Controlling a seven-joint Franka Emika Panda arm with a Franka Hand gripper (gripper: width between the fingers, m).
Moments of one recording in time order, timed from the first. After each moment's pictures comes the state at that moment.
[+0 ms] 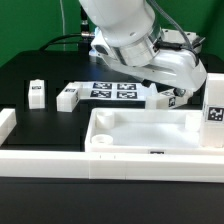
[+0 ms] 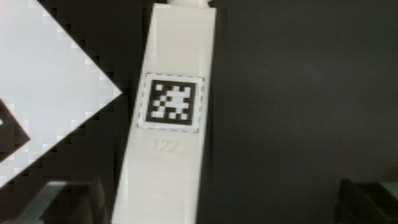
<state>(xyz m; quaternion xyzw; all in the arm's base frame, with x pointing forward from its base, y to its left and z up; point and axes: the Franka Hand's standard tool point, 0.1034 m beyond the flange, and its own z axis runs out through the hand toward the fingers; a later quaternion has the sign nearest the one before) 0.453 0.060 0.046 -0.87 0.36 0.30 0.14</state>
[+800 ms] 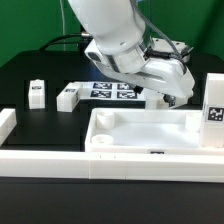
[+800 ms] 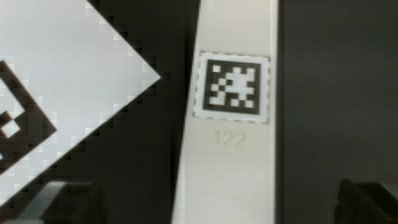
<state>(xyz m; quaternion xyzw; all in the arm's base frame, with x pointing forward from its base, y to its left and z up) 0.432 0.048 0.023 -0.88 0.36 0.29 0.13</state>
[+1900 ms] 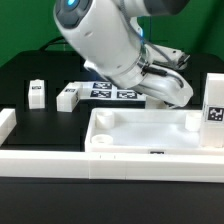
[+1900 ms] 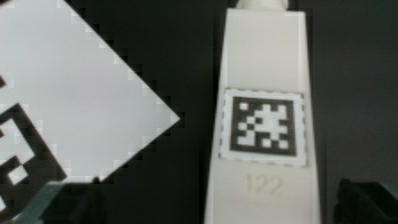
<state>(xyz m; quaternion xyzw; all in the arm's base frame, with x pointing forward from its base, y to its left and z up) 0.420 0.049 0.011 -0.83 0.35 0.40 0.16</state>
